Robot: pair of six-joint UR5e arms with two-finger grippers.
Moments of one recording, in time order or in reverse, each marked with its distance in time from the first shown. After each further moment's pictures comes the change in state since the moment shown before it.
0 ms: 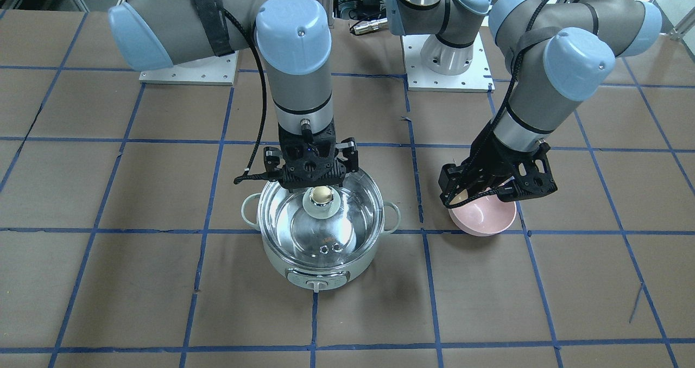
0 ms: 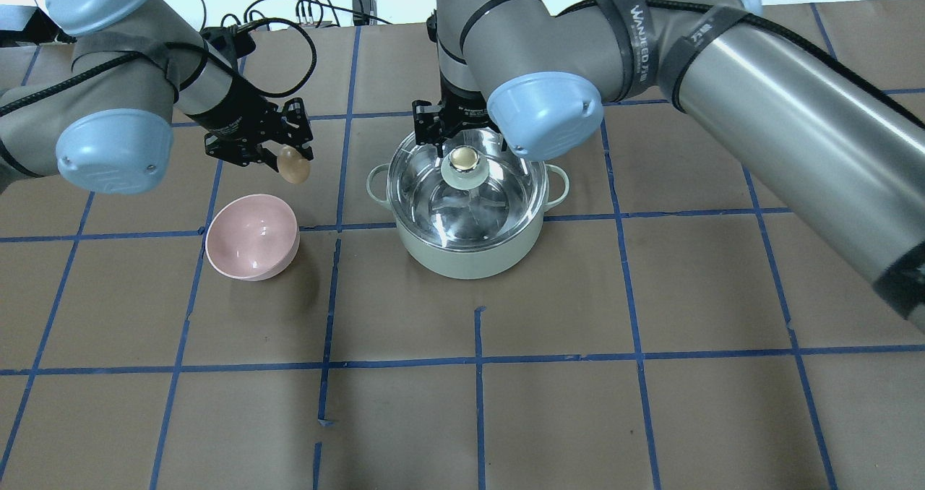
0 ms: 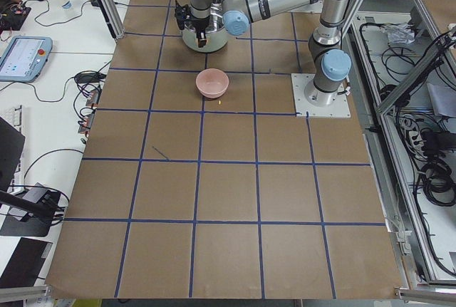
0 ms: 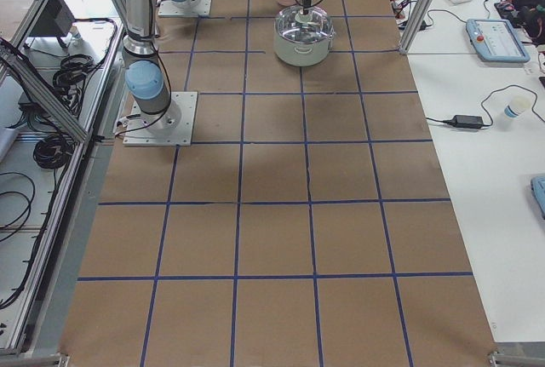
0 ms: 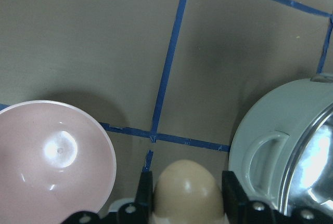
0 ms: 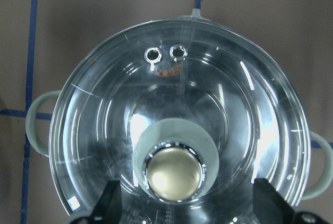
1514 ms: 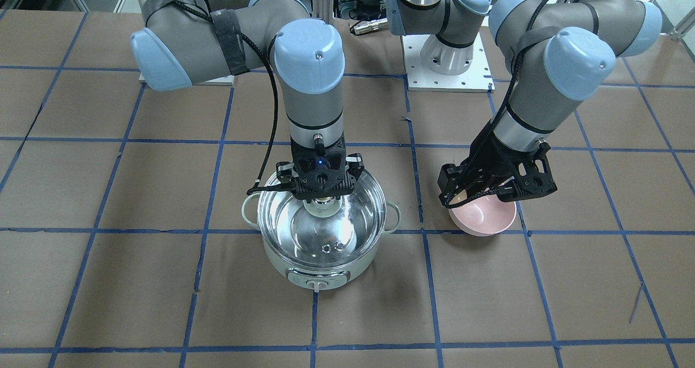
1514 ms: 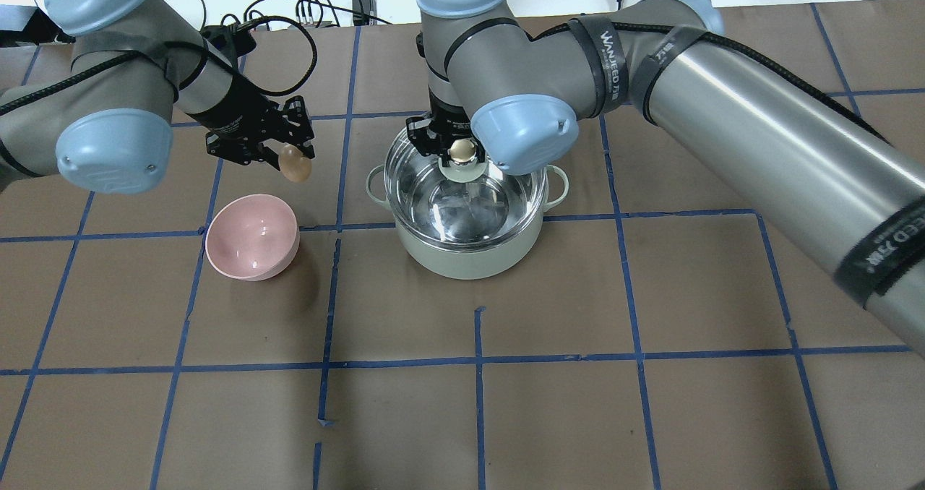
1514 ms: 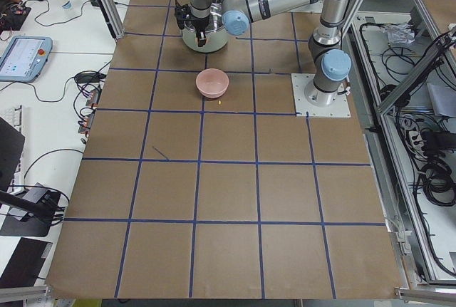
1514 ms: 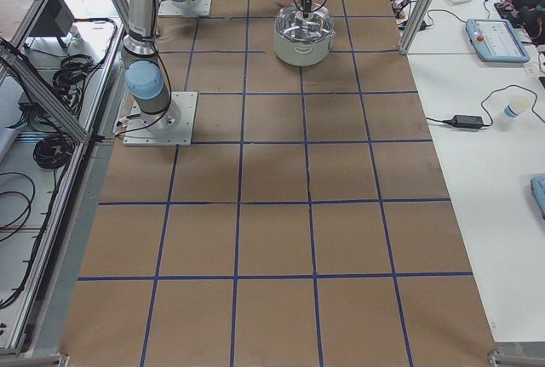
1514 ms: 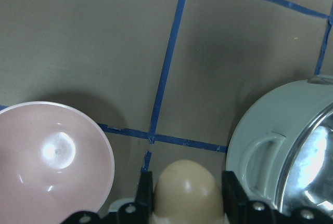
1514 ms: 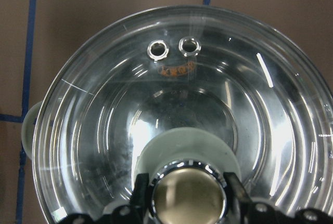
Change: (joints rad) left arm -0.002 0.001 0.002 0.004 -0.009 -0.003; right arm 0.010 0.005 0.002 -0.019 -0.015 -0.005
